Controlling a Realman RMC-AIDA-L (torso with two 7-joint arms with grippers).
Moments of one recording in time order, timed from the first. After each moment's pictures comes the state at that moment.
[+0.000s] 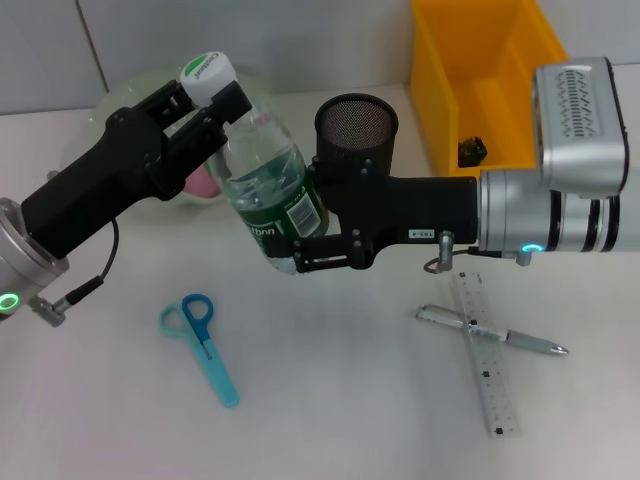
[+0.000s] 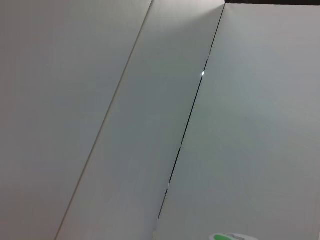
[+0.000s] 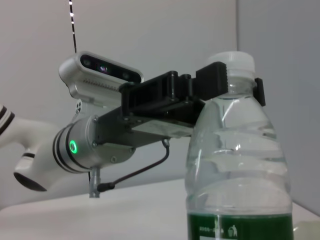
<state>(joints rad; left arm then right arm) -0.58 -2.07 0.90 0.23 1.21 1.69 -1.09 0.69 2.08 -1.03 -0.45 -1.62 -1.42 1.09</state>
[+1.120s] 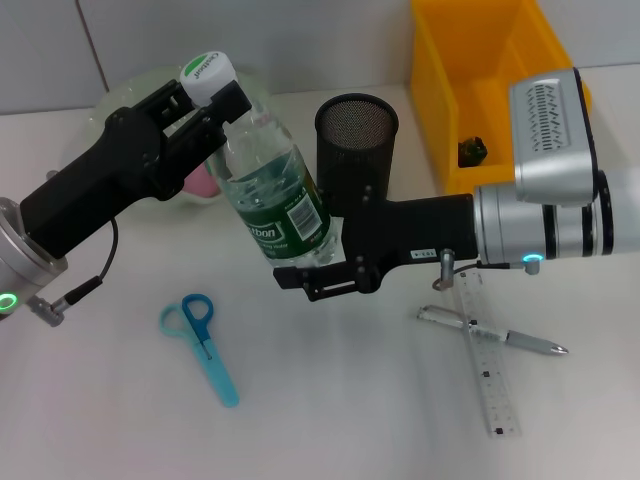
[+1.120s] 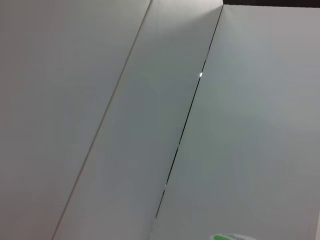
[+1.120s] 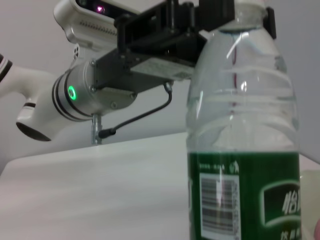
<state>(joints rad) -0.58 -2.07 0.90 0.23 1.21 1.70 -1.10 0.67 2.08 -1.09 -0.53 -1.71 -1.37 1.19</state>
